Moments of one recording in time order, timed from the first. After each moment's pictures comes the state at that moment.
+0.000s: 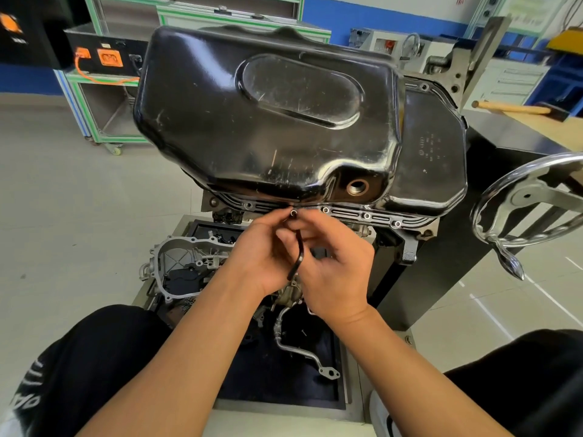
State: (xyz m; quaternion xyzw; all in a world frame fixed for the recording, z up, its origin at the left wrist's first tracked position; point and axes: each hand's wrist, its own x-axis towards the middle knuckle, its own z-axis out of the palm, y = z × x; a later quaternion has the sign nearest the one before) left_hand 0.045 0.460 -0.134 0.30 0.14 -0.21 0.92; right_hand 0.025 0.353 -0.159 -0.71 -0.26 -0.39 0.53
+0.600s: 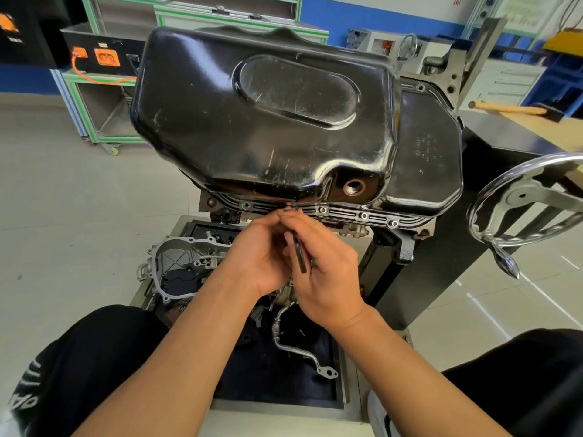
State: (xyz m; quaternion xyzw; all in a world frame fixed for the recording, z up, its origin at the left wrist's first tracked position) left_hand 0.048 0.461 -0.140 0.24 0.17 -0.22 0.93; right_hand 0.031 0.348 -0.173 -0.75 -0.32 -0.38 0.43
